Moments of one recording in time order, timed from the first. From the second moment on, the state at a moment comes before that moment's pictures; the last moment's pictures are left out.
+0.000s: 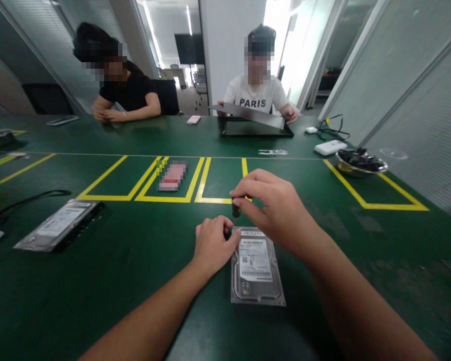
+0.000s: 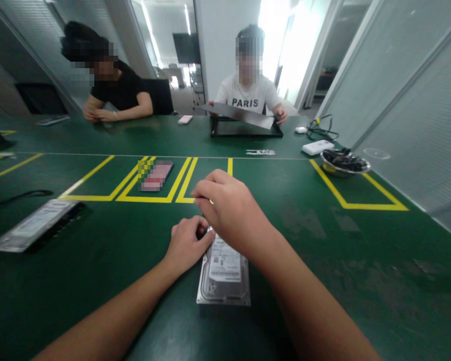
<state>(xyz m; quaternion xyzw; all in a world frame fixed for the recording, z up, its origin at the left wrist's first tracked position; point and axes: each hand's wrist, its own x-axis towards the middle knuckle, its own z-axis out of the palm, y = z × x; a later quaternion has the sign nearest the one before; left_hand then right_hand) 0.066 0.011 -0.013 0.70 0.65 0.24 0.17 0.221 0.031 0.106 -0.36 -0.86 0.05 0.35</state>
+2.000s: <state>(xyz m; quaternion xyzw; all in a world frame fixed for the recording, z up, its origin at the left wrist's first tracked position) 0.065 0.012 -0.015 0.70 0.64 0.25 0.18 0.220 0.028 0.107 -0.34 -0.87 0.05 0.34</state>
